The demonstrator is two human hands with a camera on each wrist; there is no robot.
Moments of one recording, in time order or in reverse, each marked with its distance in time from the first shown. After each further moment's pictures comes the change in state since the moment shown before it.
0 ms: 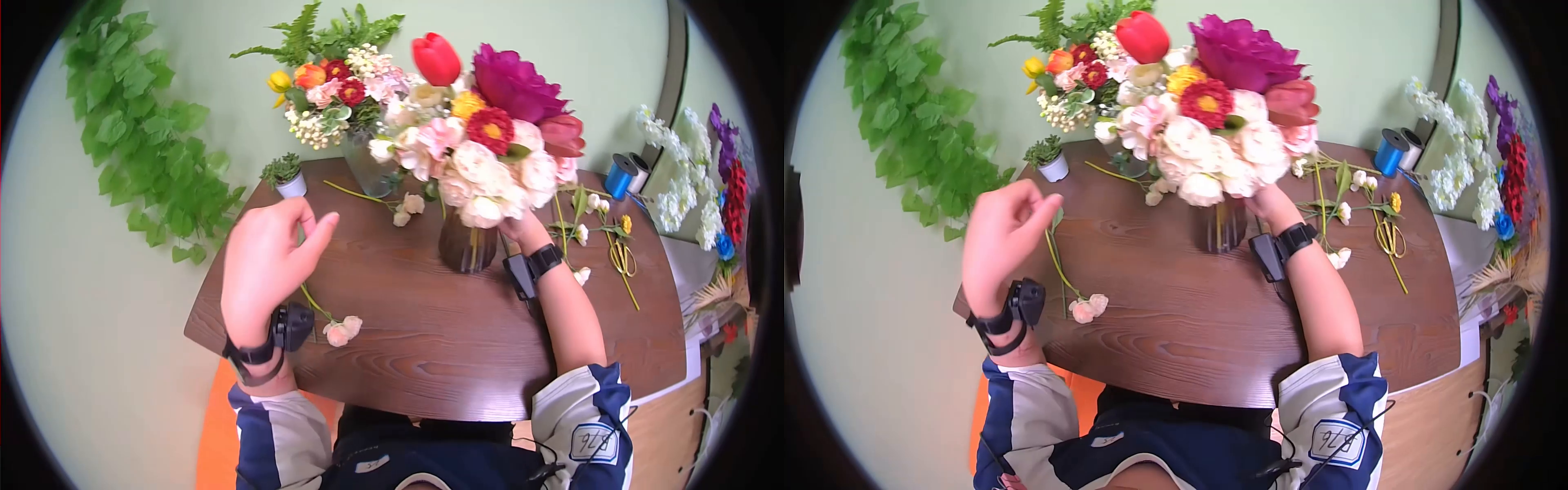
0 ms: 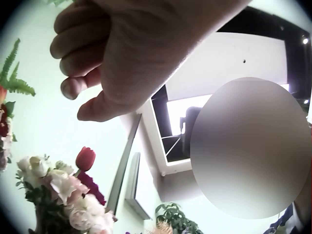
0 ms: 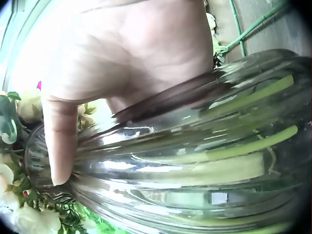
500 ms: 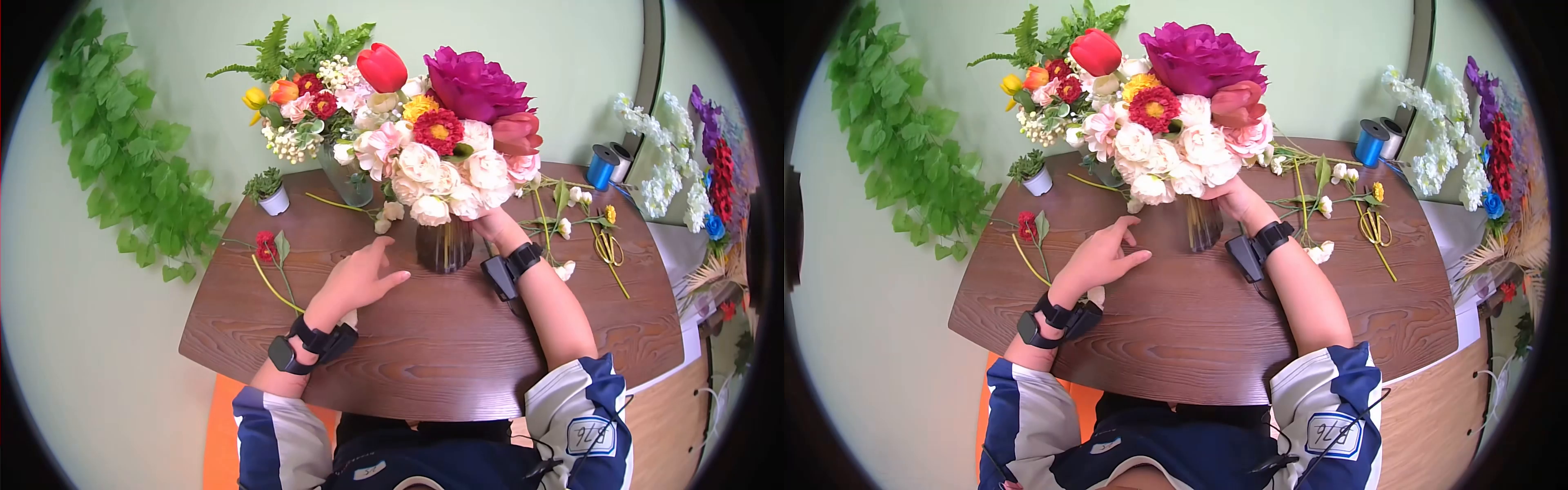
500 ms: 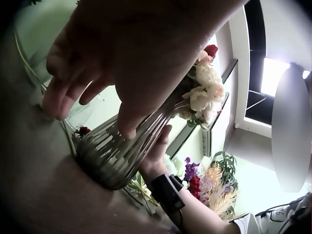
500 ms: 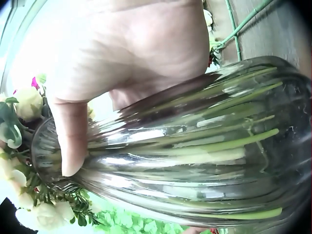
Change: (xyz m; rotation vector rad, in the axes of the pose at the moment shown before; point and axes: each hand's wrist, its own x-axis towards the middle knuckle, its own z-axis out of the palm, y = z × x) left_hand -0.006 -0.019 0.155 -0.342 -0.433 0.146; right_hand 0.000 -0.011 0.030 0.045 0.062 0.059
